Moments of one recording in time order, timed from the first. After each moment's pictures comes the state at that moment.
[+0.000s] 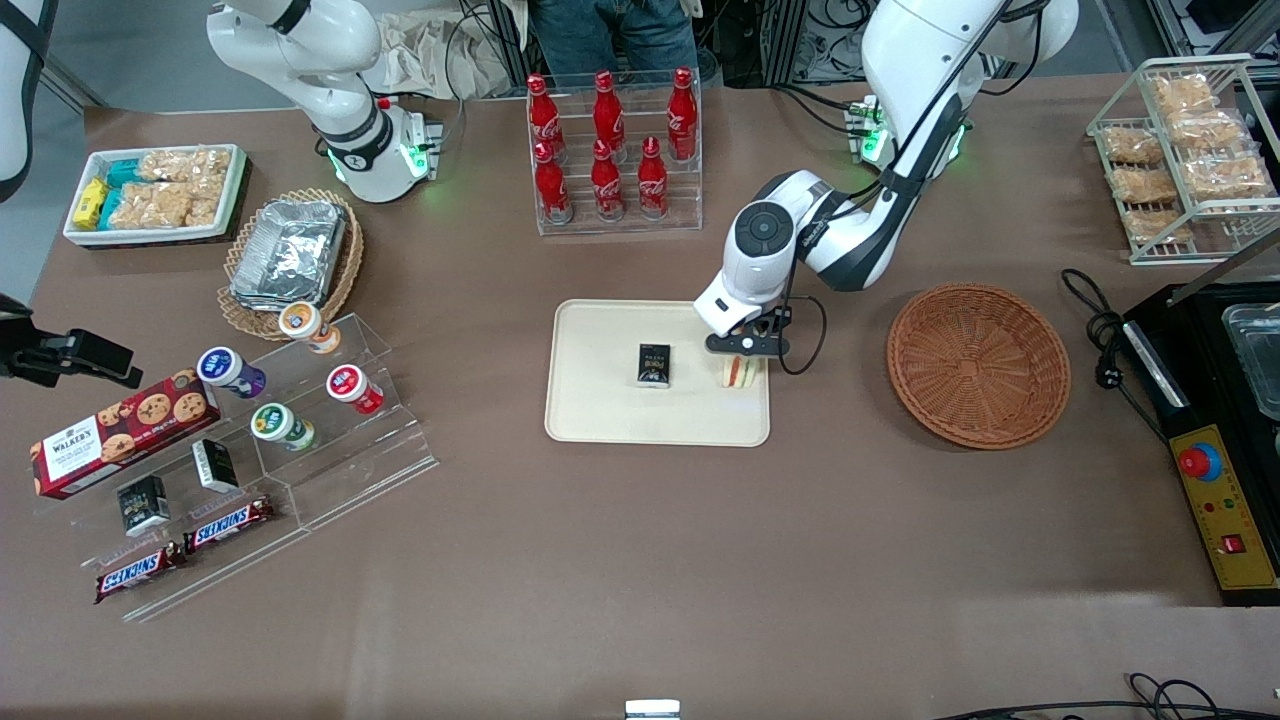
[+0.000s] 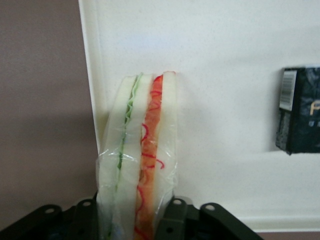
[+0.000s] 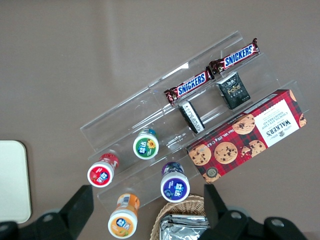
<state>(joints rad) -0.51 0.36 -0.22 -2.19 0.10 2.48 -0.73</state>
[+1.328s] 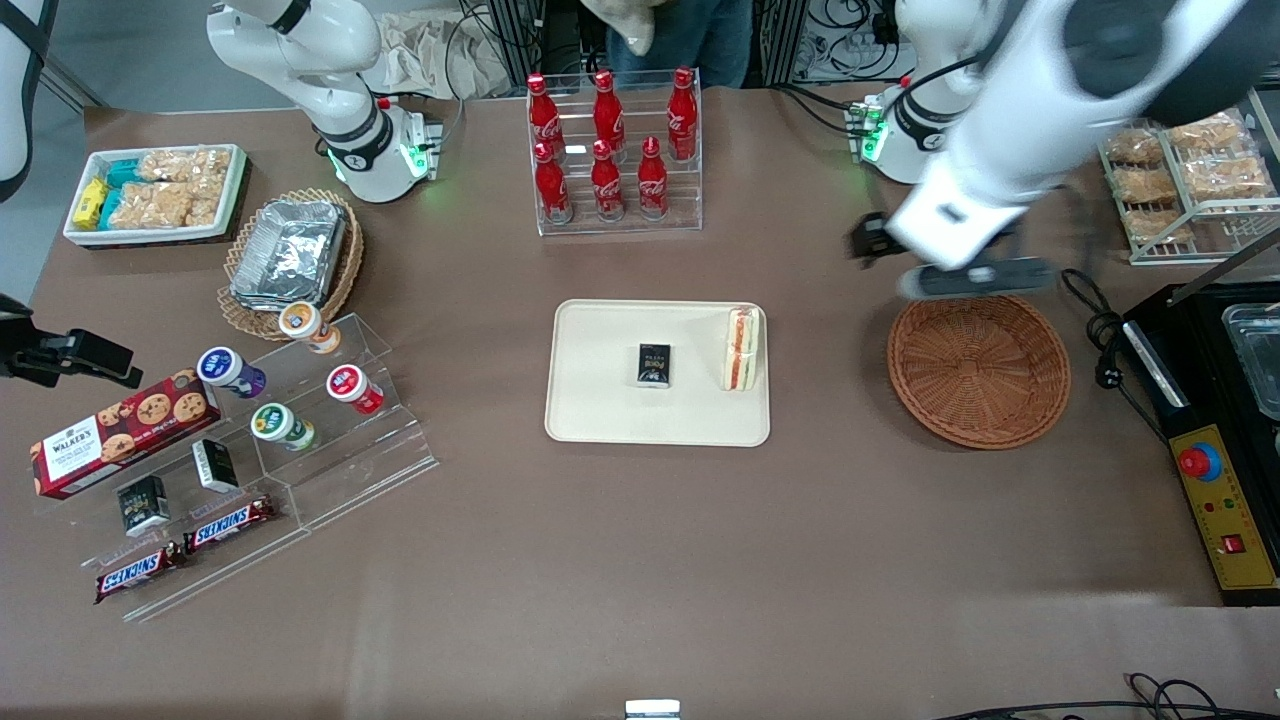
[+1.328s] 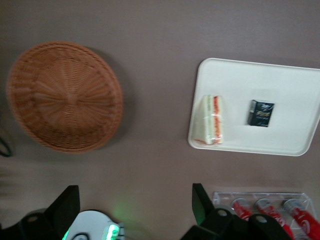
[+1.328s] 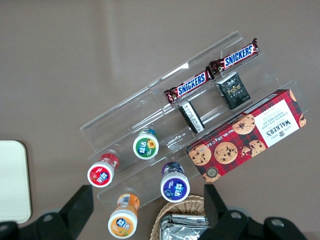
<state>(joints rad) -0.16 -0.02 -0.18 -1.64 -0.07 1.49 -0.38</state>
